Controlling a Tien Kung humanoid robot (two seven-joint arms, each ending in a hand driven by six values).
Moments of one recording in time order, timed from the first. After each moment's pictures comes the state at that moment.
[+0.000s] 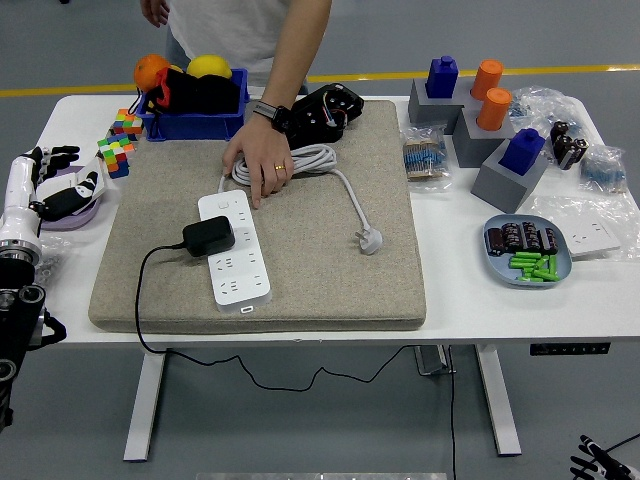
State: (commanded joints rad) left arm -0.26 0.12 -1.63 -1.11 1.67 0.22 -0.02; right arm 0.12 -0.09 1.70 0.19 -1.18 0.12 0.07
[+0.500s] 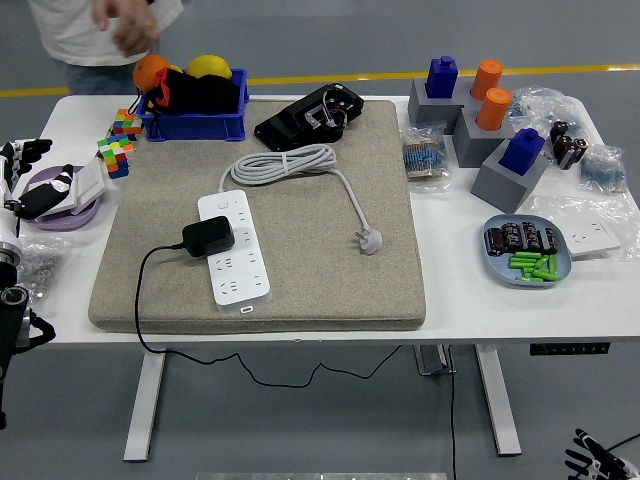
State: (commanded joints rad) left arm -0.24 0.11 -1.69 -1.14 1.66 0.23 -0.04; right arm 0.13 -0.08 1.68 0.19 -1.16 0.13 0.06
